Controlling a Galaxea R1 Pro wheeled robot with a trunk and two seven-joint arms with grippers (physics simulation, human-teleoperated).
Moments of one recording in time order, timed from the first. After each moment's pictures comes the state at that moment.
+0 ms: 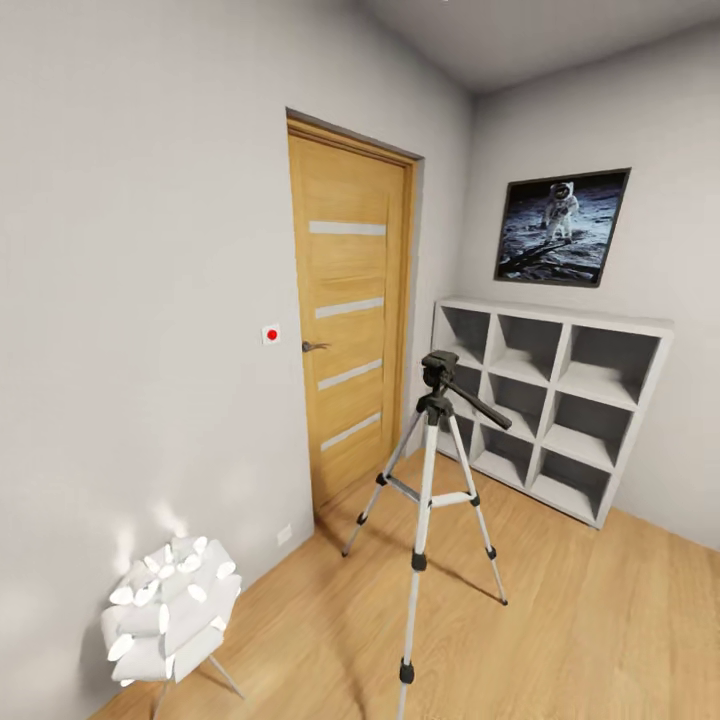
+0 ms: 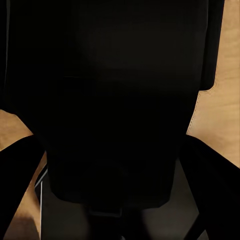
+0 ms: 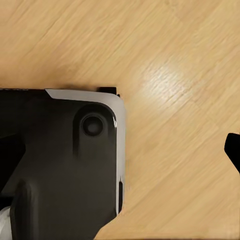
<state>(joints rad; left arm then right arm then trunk) -0.21 -0.01 -0.23 0.00 0.85 -0.04 0.16 -0.11 -0.13 0.01 0.03 -0.02 -0.18 0.15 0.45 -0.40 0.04</state>
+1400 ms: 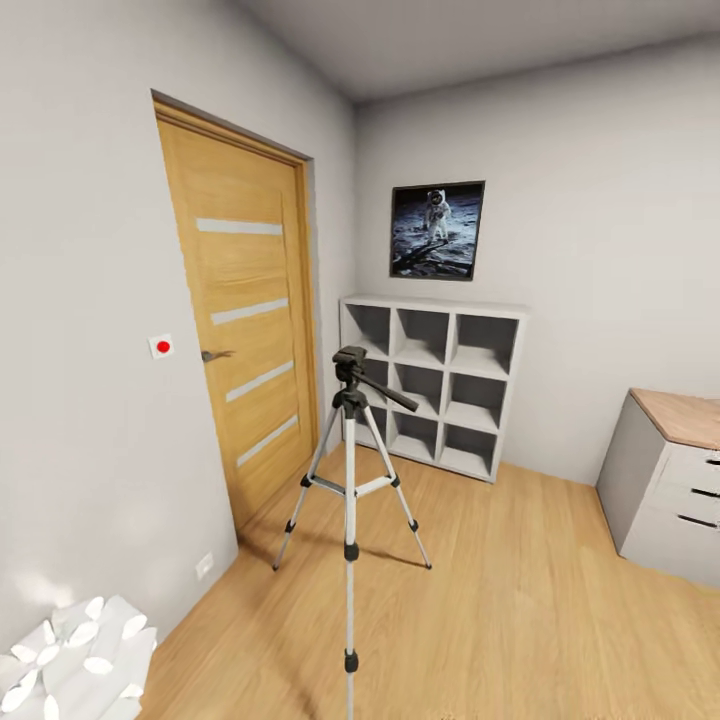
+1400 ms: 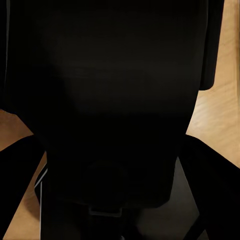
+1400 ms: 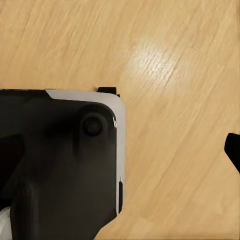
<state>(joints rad) -0.21 -0.01 -0.23 0.00 0.85 -0.04 0.16 -0.11 -0.13 0.00 0.03 -0.02 -0.18 0.15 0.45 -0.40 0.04</state>
